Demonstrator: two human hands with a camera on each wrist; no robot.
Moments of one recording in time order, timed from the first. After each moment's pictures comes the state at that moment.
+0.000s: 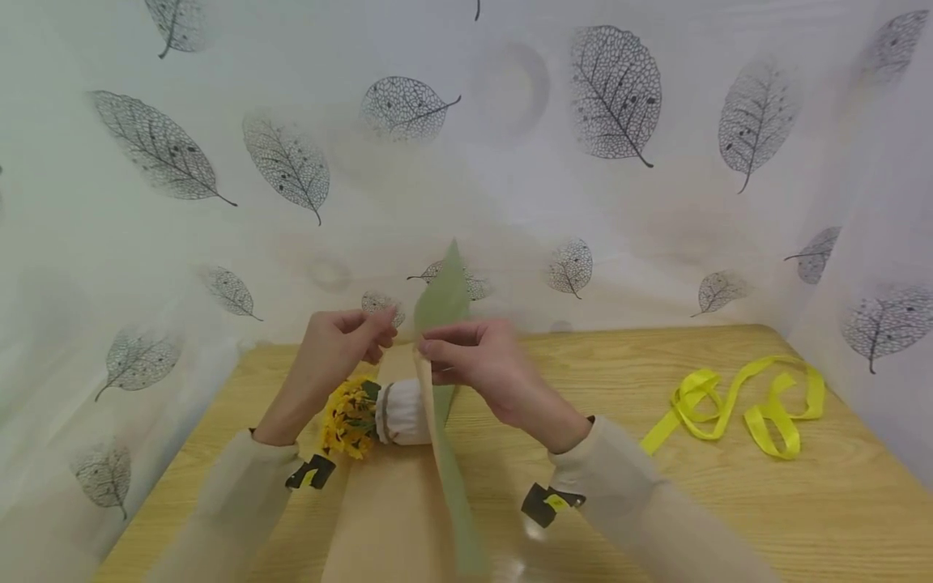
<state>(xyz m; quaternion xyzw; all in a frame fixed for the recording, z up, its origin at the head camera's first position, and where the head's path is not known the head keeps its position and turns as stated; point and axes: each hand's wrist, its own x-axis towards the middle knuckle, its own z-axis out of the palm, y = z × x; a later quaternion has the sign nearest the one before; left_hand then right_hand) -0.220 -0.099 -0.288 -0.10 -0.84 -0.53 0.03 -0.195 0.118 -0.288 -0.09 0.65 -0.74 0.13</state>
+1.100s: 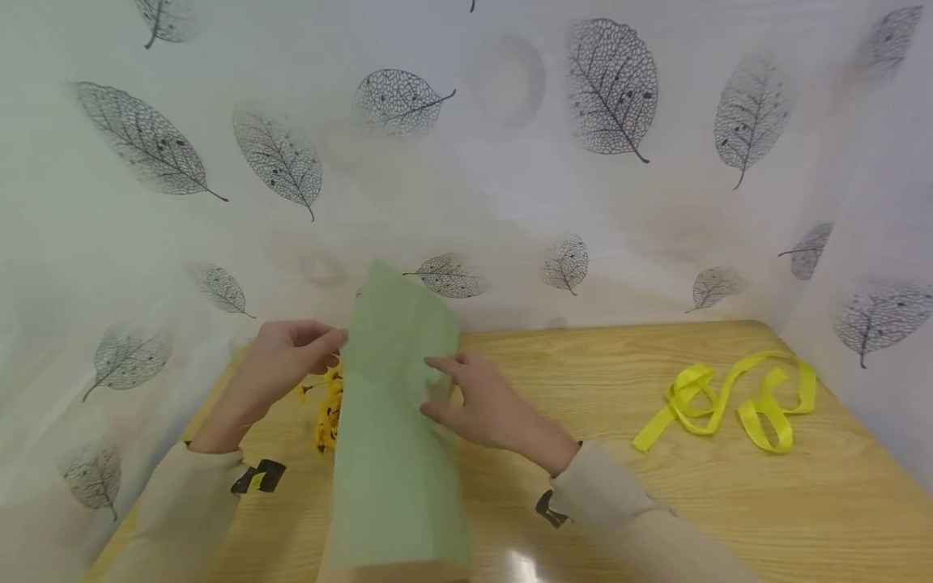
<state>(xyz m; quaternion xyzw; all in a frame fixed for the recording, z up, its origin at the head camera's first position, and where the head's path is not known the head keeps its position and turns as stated) -0.222 -0.158 -0.292 -0.09 -0.88 -0.47 -0.02 -0.193 0.124 -0.353 -0.29 0.89 -0.35 -0.03</state>
